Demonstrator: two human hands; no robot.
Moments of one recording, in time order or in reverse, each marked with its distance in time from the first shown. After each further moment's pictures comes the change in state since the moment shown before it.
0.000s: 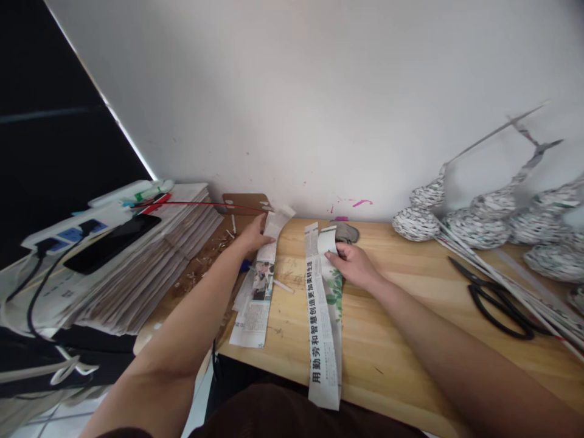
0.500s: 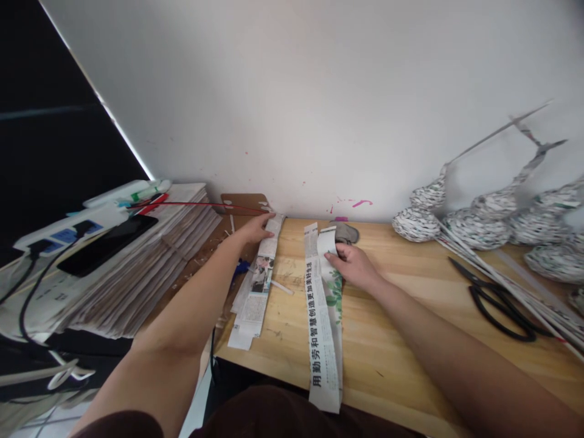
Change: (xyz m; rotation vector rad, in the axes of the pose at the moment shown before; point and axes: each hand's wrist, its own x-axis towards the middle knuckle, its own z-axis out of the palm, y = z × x) left_hand 0.036 -0.009 -0.003 -0.012 -0.191 0.063; right_hand 0.000 -0.003 0.000 -0.012 0.019 0.007
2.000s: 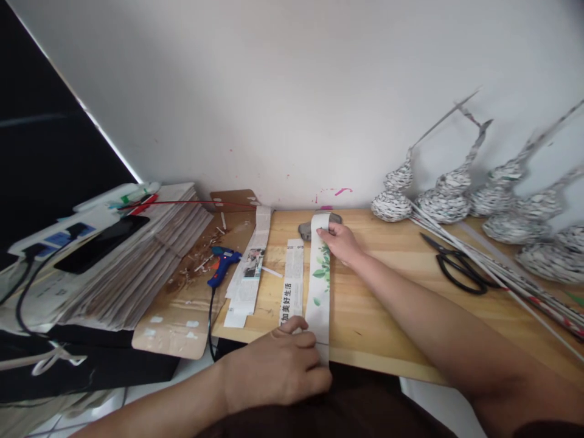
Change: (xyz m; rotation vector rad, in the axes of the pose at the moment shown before) left_hand -0.249 0.127 0.111 0.652 -0.523 0.919; right_hand 0.006 0.007 0.004 0.373 0.220 0.062
